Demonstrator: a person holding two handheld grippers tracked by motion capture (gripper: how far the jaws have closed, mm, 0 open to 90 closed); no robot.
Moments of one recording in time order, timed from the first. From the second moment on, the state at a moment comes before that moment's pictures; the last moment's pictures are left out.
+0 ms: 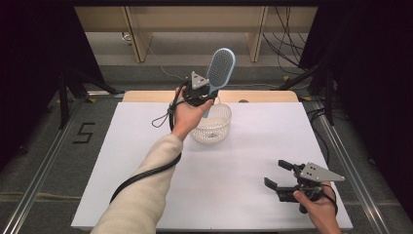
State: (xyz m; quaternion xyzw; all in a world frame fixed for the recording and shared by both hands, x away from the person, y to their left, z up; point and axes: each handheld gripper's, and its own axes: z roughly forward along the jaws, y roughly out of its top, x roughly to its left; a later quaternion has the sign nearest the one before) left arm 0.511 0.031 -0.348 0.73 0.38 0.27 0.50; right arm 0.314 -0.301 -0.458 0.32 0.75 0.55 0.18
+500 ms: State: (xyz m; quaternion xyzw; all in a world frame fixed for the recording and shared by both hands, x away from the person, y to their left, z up) left arm 0.514 0.028 -0.353 0.73 0.38 0.27 0.50; right arm 0.314 -0.301 -0.458 0.32 0.75 0.55 0.18
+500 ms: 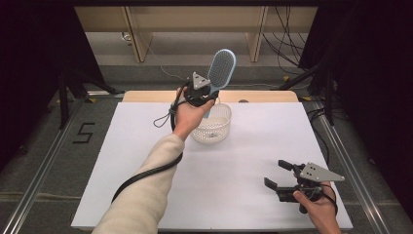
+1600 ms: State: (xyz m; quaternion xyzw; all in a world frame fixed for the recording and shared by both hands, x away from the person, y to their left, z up) left arm 0.518 0.023 -0.367 0.74 0.38 0.27 0.49; right arm 0.313 -0.301 -0.458 0.32 0.75 0.55 0.18
